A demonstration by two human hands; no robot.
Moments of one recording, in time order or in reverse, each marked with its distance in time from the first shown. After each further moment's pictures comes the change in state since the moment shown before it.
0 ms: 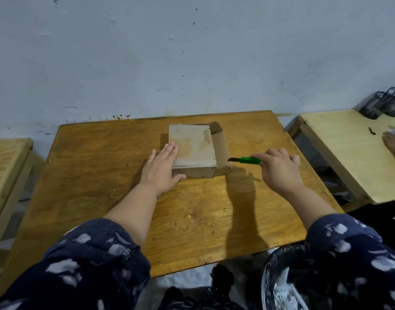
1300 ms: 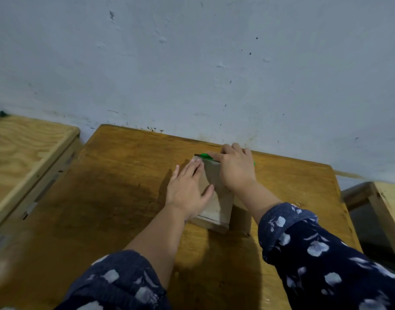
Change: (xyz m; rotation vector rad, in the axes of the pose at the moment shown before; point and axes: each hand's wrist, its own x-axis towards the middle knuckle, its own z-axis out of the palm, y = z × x) left_hand 0.070 0.039 0.002 0.004 0.134 -0.355; right_hand 0.177 -0.120 0.030 -0.067 -0.050 -0.587
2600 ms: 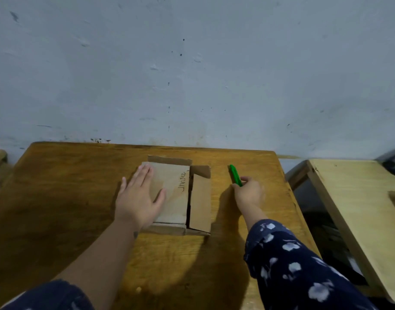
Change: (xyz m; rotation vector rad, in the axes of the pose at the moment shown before) left_hand 0.003 -0.009 0.013 -0.034 -0.057 -0.023; right_hand -0.079 0.114 0.078 0.684 0.128 1.143
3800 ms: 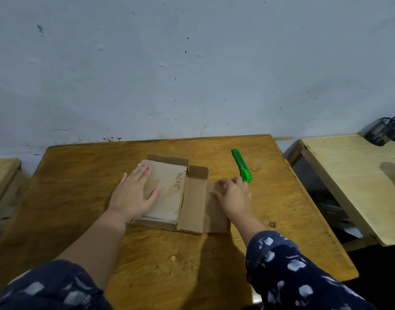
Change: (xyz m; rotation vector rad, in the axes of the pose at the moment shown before) left_hand -0.024 -0.075 -0.026 0.025 -0.059 0.235; right_hand -0.125 0.002 0.014 -0.279 -0.059 -0.342
